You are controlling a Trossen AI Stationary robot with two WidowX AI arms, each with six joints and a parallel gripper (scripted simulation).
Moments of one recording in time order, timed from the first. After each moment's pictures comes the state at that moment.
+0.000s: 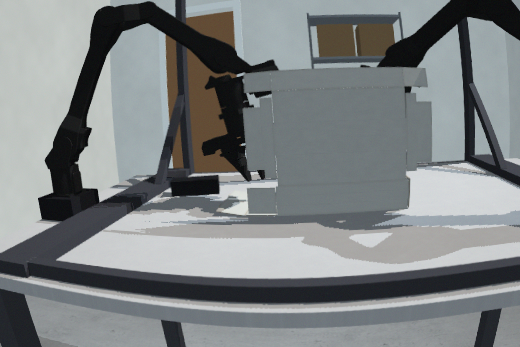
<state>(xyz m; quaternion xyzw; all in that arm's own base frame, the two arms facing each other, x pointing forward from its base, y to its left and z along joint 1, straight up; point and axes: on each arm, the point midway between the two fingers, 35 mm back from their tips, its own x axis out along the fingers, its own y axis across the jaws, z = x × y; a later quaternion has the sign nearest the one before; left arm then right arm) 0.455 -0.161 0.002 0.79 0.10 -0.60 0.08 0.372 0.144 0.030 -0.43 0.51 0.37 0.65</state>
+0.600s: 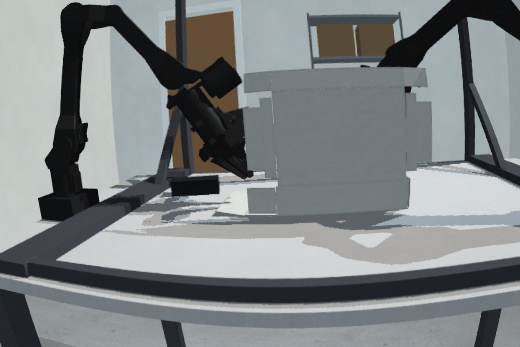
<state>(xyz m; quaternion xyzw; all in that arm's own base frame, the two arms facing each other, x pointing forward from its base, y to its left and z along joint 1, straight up) 0.455 -0.161 0.002 0.79 0.10 -0.60 0.08 0.350 0.124 0.035 -0.25 0.44 0.19 0.84</state>
